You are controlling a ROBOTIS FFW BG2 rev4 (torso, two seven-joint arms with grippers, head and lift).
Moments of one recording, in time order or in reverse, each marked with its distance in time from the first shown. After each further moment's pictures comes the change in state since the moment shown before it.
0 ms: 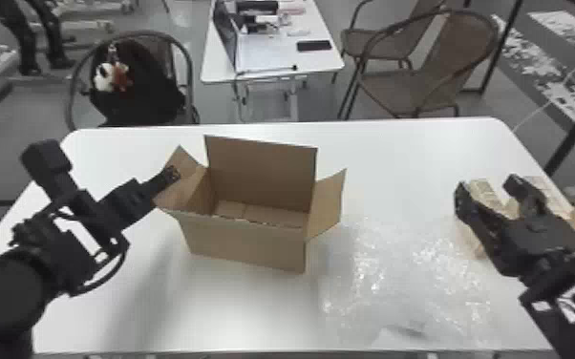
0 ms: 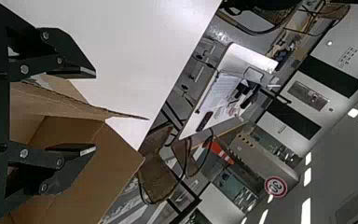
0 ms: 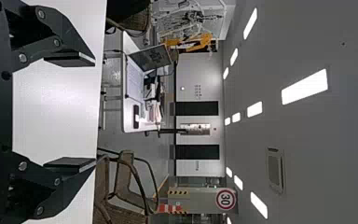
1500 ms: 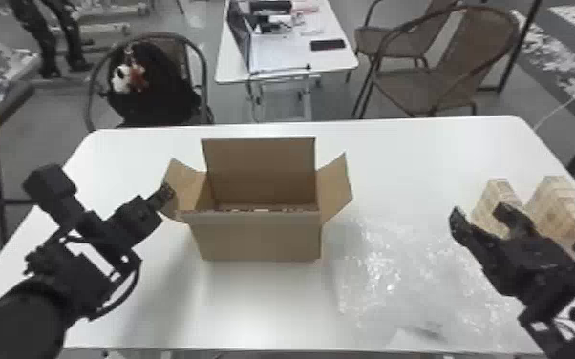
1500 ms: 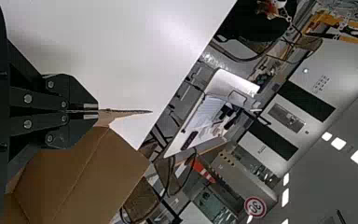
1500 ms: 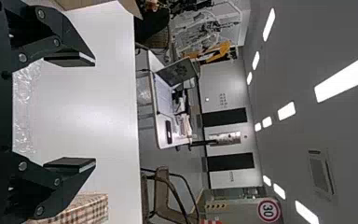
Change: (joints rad) left arm 0.123 -0.006 -0.007 -0.049 0.073 -0.149 0.097; right arm -0.010 -0.034 0.043 0.064 -0.116 0.101 0.000
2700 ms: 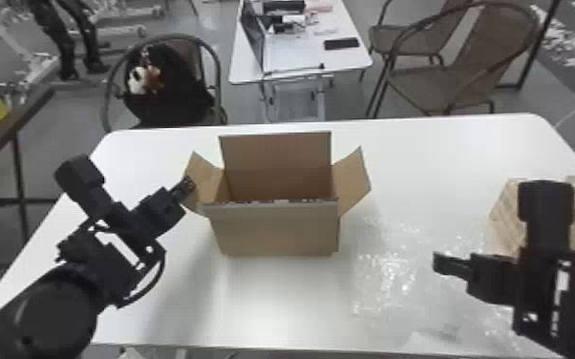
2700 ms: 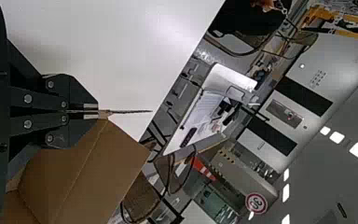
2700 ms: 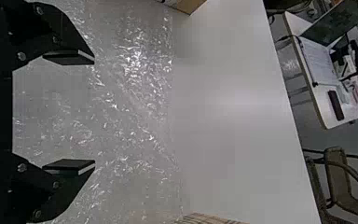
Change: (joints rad) left arm -0.021 0.000 -0.037 0.002 -0.033 -0.014 0.012; right arm -0.223 -0.083 0.028 -0.146 -0.589 0.995 -0.640
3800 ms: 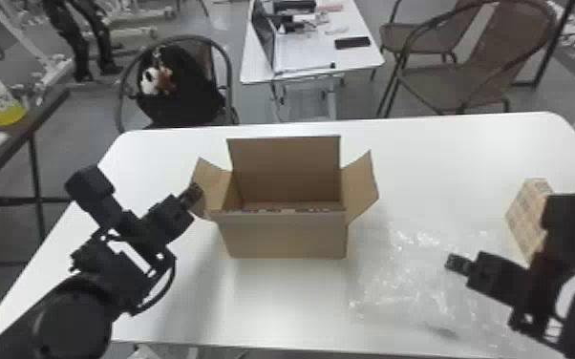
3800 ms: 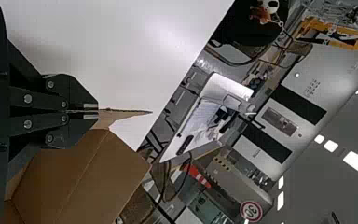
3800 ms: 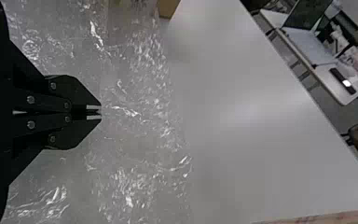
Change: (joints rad) left arm 0.038 0.000 0.001 0.000 0.016 -0.051 0.017; right arm 0.017 0.061 -0.051 0.134 -0.220 -0.156 -0.024
